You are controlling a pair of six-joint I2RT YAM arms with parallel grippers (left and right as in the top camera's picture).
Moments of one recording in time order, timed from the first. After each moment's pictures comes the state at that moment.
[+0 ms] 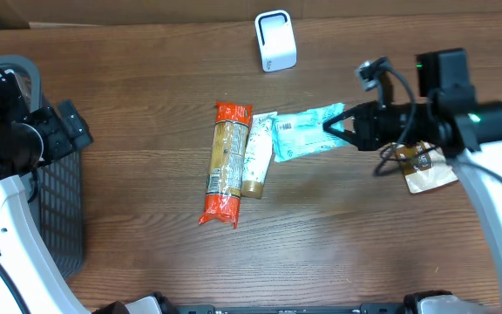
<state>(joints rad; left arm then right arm) 0.40 1.45 1.97 -1.58 0.03 -0.13 0.14 1.40 1.41 -0.97 -0.88 0.01</state>
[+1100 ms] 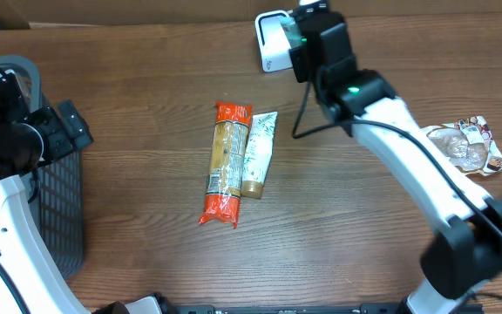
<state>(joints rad) 0.40 1.45 1.97 -1.58 0.03 -0.13 0.49 1.85 1.64 -0.34 0.40 -0.14</state>
